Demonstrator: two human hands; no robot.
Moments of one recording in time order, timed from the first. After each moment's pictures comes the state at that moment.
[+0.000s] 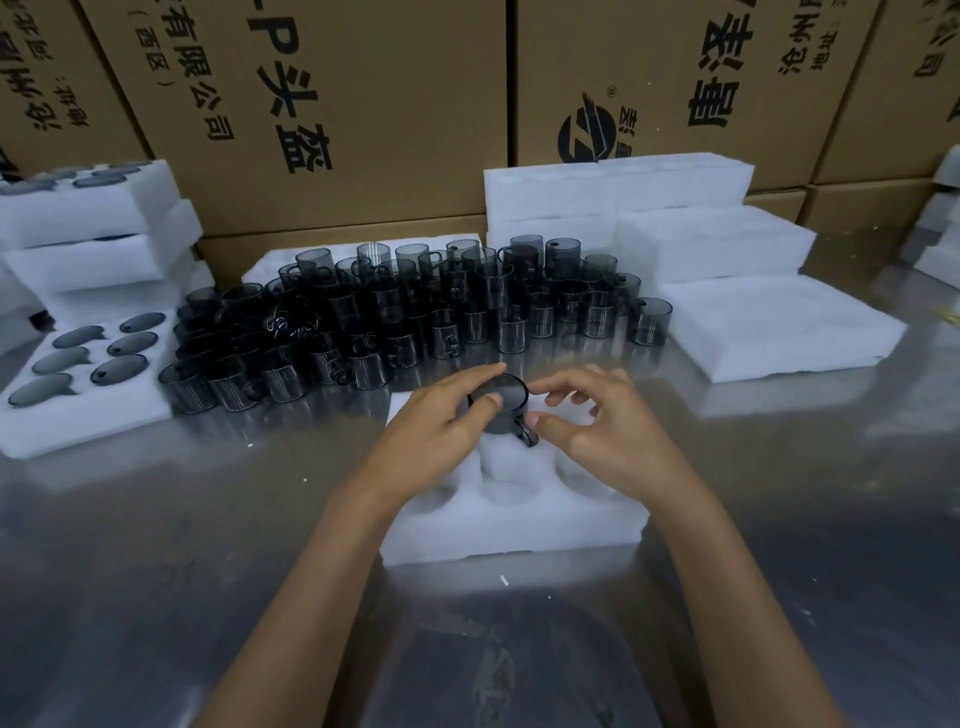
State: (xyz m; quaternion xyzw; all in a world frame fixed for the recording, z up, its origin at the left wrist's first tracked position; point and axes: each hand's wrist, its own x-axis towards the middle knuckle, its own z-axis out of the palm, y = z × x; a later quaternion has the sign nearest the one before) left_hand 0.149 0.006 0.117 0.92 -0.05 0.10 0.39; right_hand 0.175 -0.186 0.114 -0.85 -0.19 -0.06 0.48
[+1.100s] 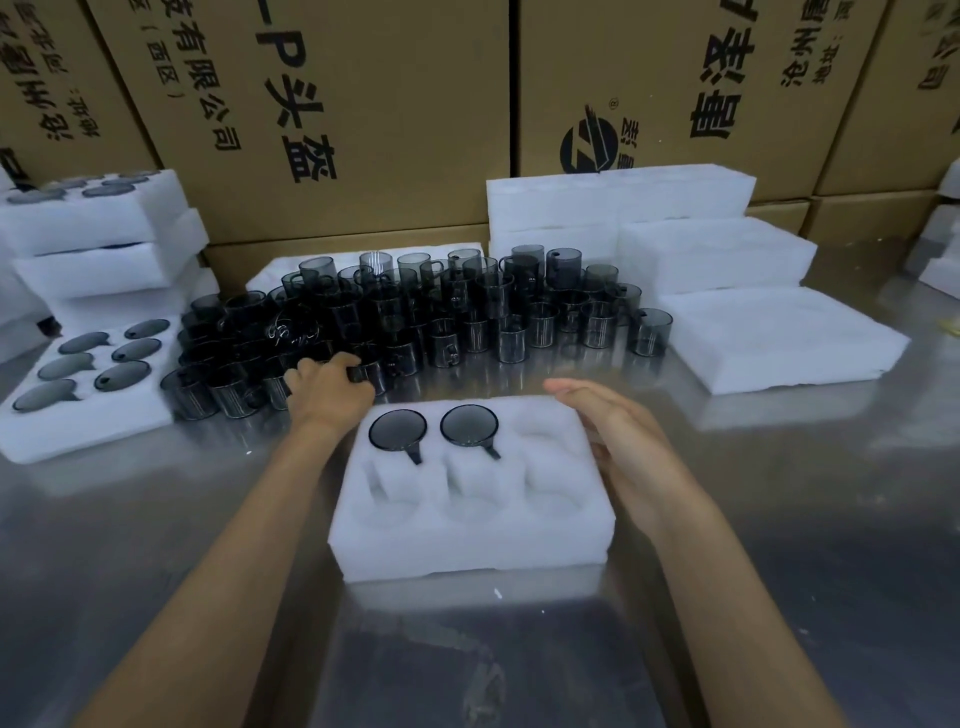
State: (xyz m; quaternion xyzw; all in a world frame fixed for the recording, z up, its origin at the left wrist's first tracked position) left_hand 0.201 0.096 0.112 0.92 0.27 0.11 0.26; right_hand 0.185 -0.191 0.105 -0.66 -0.05 0.10 0.75
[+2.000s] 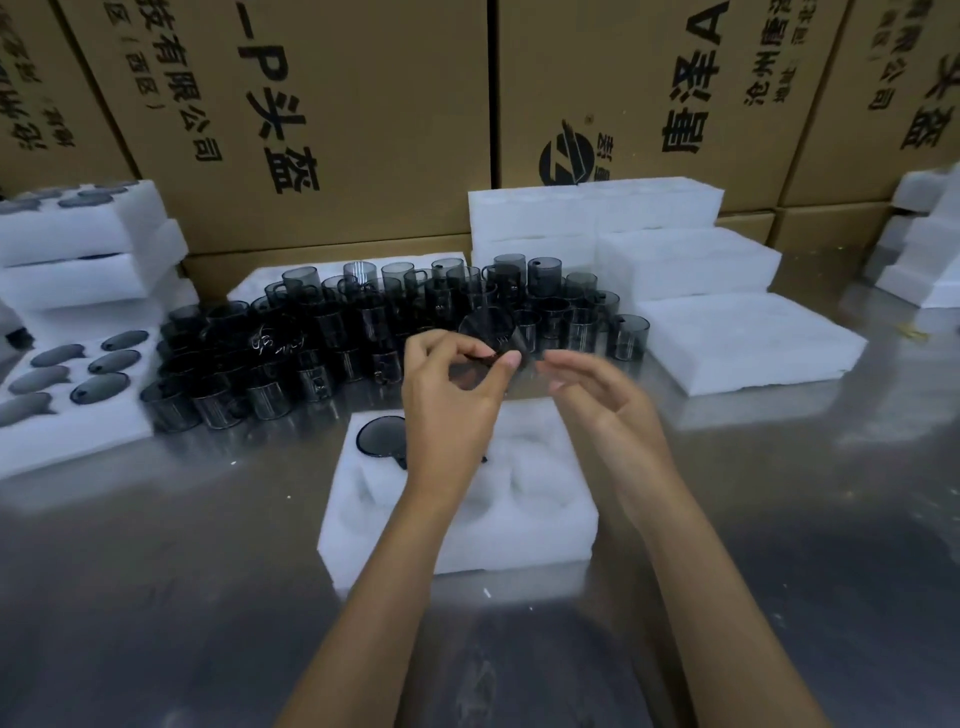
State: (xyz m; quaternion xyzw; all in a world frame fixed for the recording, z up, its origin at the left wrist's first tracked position) left_hand 0.166 -0.045 0.132 0.76 0.02 0.39 0.52; right_hand 0.179 -0.193 0.115 -0.65 -0.15 -0.07 0.74
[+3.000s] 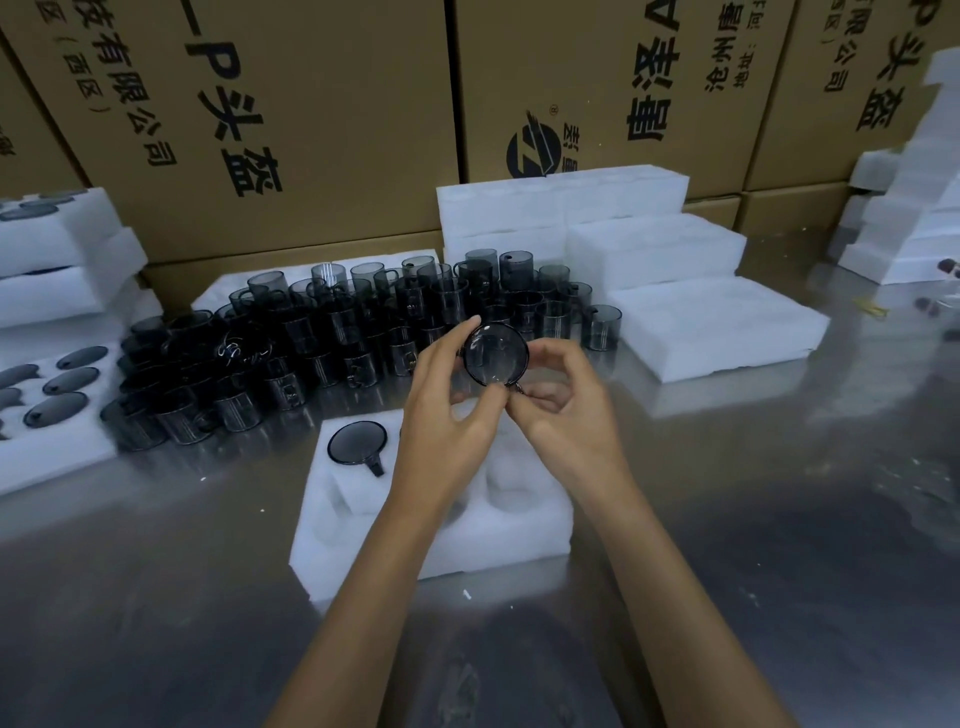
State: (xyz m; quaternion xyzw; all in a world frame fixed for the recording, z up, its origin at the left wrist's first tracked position) left_hand 0.153 -0.054 0.120 0.79 -0.07 0.26 0.56; right_hand 0.178 -0.172 0.110 -0.66 -0.15 -0.14 0.72
